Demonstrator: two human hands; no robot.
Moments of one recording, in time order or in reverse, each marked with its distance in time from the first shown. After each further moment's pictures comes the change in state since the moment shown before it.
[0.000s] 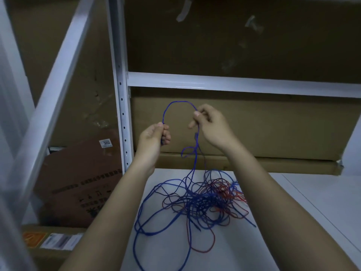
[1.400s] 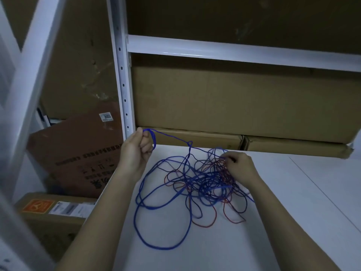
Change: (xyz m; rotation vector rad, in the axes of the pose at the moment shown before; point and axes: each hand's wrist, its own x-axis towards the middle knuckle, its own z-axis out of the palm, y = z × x) left_hand -0.025 -0.064 -0.066 -0.415 0.041 -0.255; right_hand -0.094 0.149 0.001 -0.261 -0.090 0.394
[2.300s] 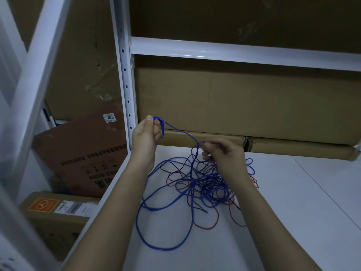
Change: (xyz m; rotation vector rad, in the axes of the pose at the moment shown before) left_hand 0.001 0.007 0.043 0.284 0.111 0.201; right_hand -0.028 -0.075 0.015 0.745 0.064 -0.137
